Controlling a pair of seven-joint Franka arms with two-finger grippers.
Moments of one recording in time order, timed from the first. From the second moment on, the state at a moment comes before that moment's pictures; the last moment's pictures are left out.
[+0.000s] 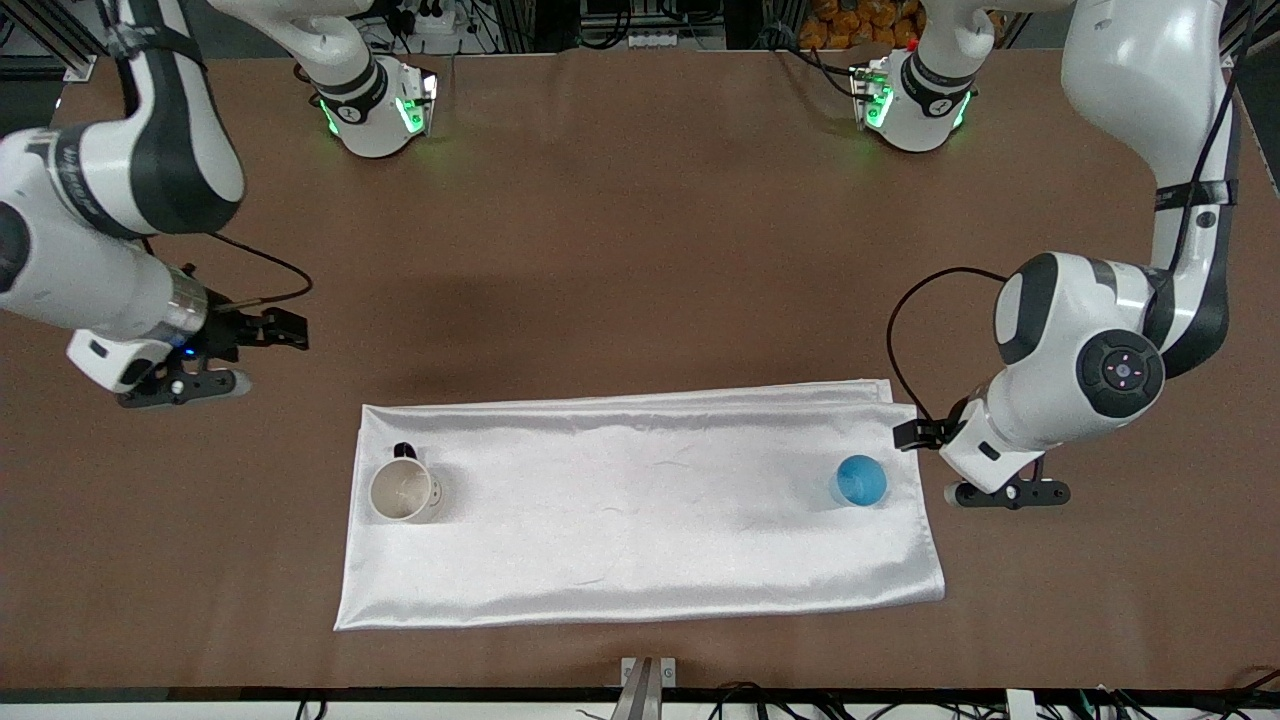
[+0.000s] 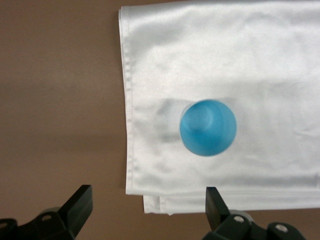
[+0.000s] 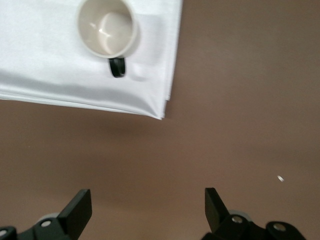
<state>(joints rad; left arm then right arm) -0.14 0.56 -0.08 -1.46 0.02 1.99 -0.23 0.02 0.19 0.08 -1.79 0.02 1.85 -0.07</state>
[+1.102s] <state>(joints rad) -0.18 0.73 -0.08 -1.48 0.02 2.21 -0.28 0.14 0.48 0.07 -1.74 0.02 2.22 -0.23</state>
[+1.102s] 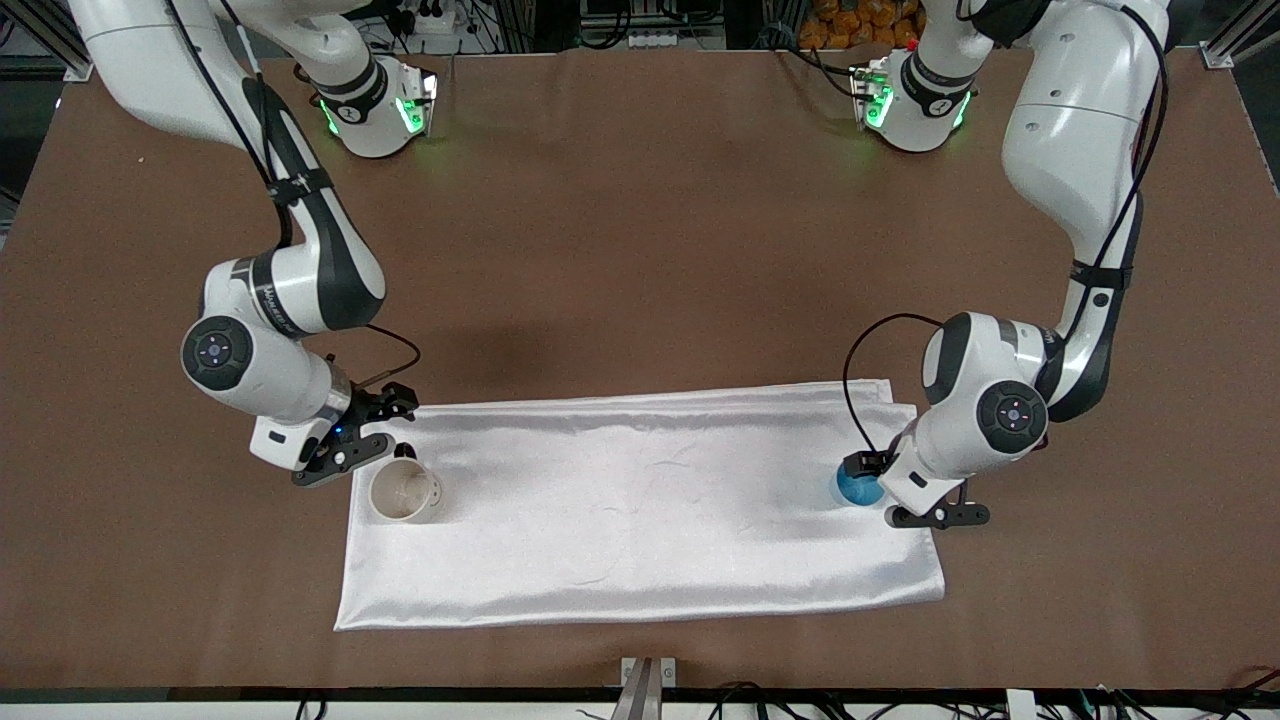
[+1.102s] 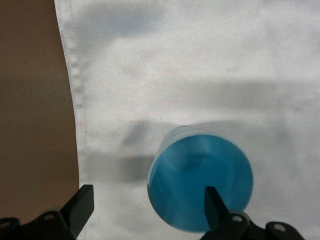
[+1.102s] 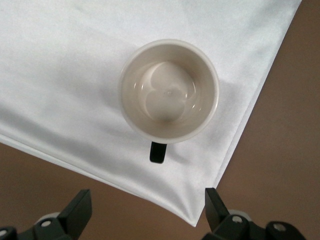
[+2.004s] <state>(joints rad) -0.17 0.76 -0.08 -1.48 0.02 2.22 -0.29 0.12 0.66 0.07 -1.64 0.02 2.32 -0.32</state>
